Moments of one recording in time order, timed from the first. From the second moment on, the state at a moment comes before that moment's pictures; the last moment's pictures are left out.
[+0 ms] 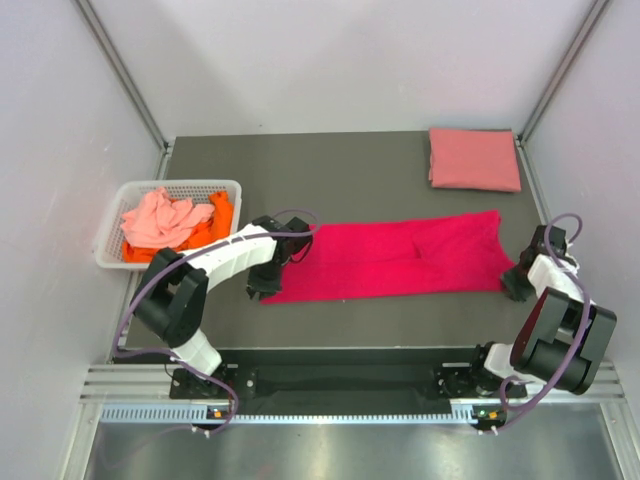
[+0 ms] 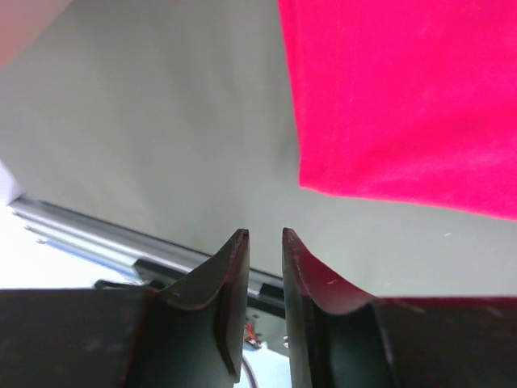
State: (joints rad) left arm -0.64 1.64 1.08 -1.11 -0.37 -0.60; right arm -0.46 1.32 0.64 -0.51 0.14 0.65
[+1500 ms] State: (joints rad) left arm -0.31 2.23 1.86 -0.94 -0.18 0.07; right arm -0.24 1.48 1.05 -0.51 -0.11 0.47
